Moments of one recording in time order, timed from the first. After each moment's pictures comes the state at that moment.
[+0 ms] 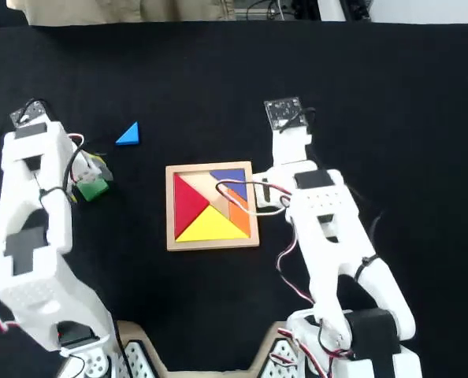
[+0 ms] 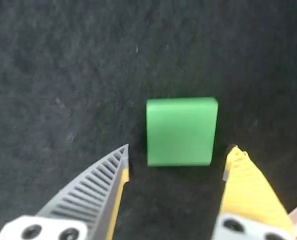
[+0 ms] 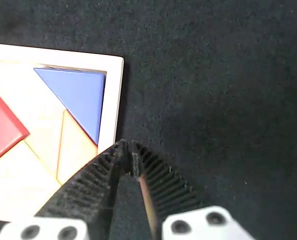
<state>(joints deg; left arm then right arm) -21.7 18.1 8.3 67.6 19.3 -9.1 -18.2 46.9 44.5 1.7</state>
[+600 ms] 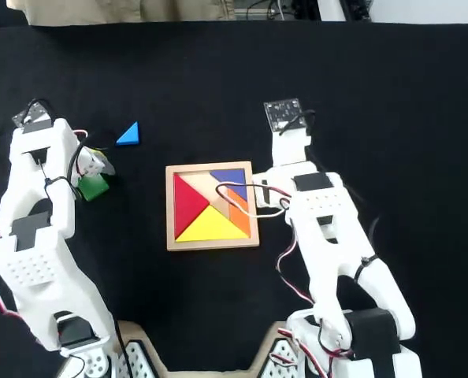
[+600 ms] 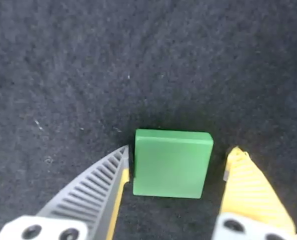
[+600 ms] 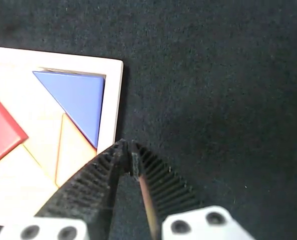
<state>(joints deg) -21.2 26.2 3.4 65.9 23.2 -9.1 -18.2 47.5 43.2 1.7</state>
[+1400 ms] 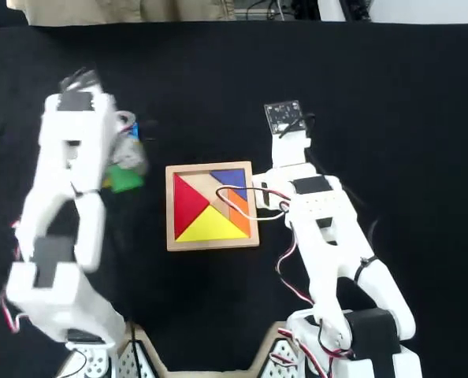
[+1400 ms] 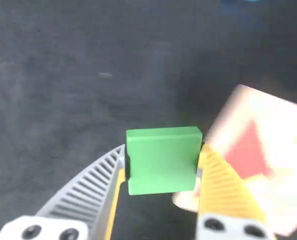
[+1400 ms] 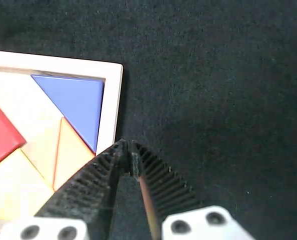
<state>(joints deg) -3.2 8.0 -2.9 88.0 20.8 -9.1 -18.2 49.6 39.8 1.7</state>
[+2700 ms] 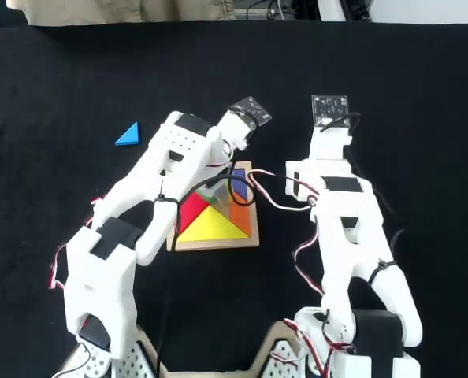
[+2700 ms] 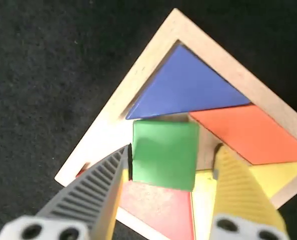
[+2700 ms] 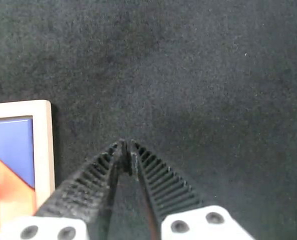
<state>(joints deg) 19.3 25.5 -6.1 69.0 -26.5 2.4 -18.2 50.2 34.0 1.7</state>
